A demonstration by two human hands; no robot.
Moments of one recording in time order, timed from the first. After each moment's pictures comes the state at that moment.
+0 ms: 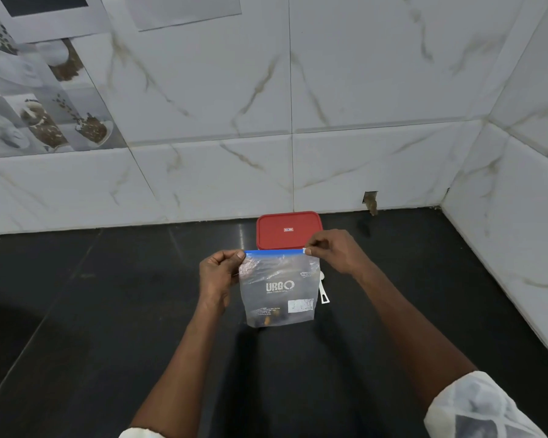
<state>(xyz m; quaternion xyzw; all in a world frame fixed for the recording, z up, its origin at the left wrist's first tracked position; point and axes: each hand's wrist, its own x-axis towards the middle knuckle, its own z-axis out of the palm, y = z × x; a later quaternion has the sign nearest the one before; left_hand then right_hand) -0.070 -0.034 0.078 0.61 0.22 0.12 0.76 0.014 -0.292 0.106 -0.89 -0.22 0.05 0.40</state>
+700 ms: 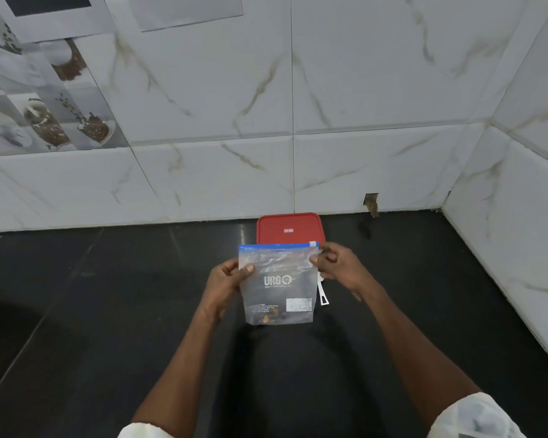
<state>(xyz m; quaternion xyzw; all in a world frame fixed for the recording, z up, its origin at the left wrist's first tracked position) -0.079 -0.030 0.058 0.62 0.14 0.01 0.77 -0.010 -0.304 0.079 -0.75 -0.09 0.18 0.63</state>
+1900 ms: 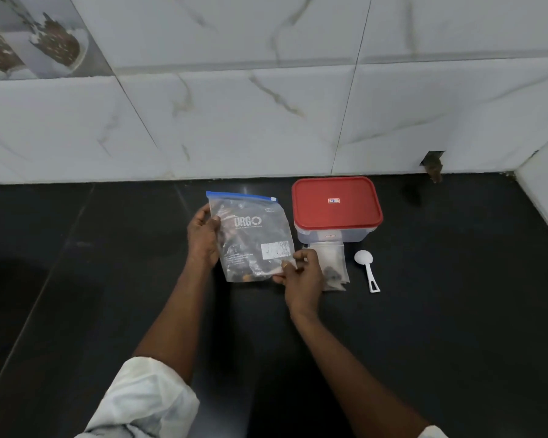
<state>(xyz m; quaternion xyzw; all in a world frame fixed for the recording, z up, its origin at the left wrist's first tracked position) 0.031 0.109 -0.015 0.55 0.30 0.12 0.77 -0.040 -0.091 -0.012 -0.68 0.18 0.02 0.71</state>
